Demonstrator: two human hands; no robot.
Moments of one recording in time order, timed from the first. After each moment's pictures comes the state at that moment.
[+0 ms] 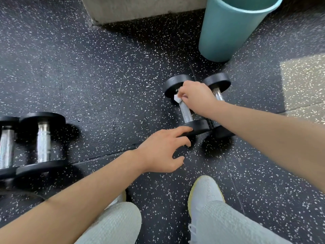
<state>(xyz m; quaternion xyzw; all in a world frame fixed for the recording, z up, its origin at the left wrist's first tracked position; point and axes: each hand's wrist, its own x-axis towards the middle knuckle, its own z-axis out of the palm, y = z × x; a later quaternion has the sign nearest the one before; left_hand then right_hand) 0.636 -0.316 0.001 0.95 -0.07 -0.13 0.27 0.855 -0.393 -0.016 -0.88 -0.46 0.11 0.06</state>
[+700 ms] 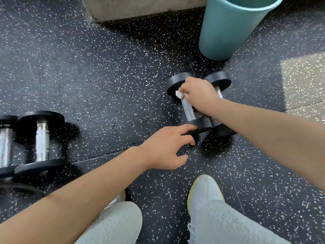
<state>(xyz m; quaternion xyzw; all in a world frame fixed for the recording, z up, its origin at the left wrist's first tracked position) 0.649 -0.321 -0.003 0.95 -0.10 -0.12 0.27 0.862 -0.395 -0.016 -0.88 -0.46 0.08 0.04</state>
